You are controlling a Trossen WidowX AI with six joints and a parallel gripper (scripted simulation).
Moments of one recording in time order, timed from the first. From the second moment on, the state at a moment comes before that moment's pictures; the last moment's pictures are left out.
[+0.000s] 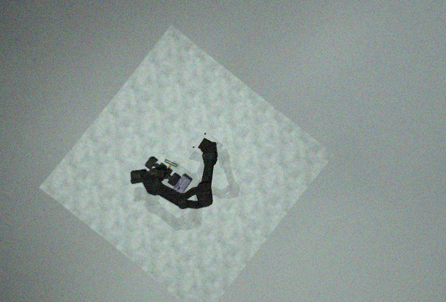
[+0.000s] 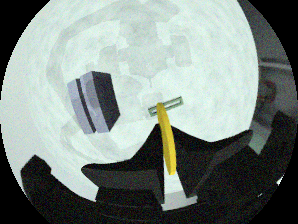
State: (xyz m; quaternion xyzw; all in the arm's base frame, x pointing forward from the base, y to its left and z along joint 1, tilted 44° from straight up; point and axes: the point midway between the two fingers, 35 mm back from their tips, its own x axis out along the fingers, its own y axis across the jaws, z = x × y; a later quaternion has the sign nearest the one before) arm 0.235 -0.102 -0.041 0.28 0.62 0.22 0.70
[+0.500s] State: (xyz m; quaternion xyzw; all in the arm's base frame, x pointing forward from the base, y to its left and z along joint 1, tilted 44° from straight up) arm 0.253 -0.080 -0.016 0.28 0.62 0.22 0.70
